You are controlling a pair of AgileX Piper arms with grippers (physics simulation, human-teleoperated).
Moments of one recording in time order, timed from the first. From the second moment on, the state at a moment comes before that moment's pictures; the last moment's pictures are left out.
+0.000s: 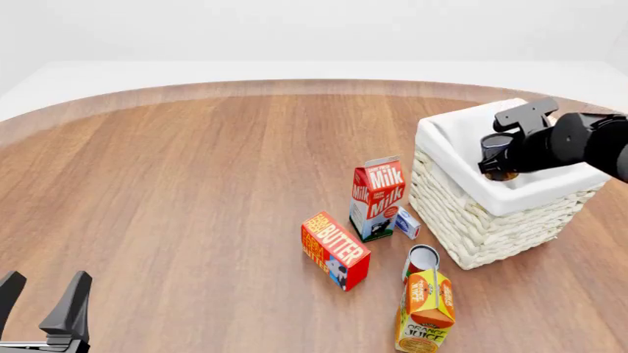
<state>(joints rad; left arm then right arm) 0.00 0.00 0.00 0.00 0.00 -0.11 1.69 -1.24 0.45 -0.38</state>
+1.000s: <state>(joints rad) 0.00 0.00 0.00 0.00 0.00 -0.12 1.62 -1.22 0.43 -0.34</state>
